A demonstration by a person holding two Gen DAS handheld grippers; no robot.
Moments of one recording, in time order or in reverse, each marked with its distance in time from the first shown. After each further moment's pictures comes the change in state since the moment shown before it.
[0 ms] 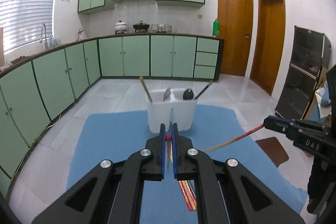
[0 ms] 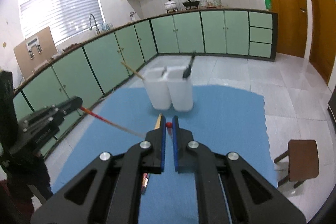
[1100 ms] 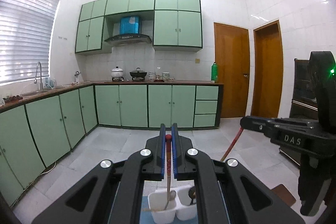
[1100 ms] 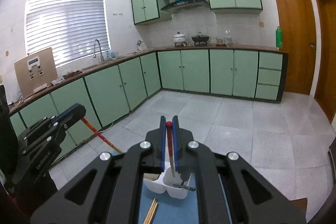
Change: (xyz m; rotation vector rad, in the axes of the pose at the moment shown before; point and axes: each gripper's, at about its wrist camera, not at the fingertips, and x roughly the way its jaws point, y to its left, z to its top) left arm 0.064 0.006 0.179 0.029 -0.298 -0.008; right arm 0.057 -0.015 0.219 -0.077 -0.173 0.008
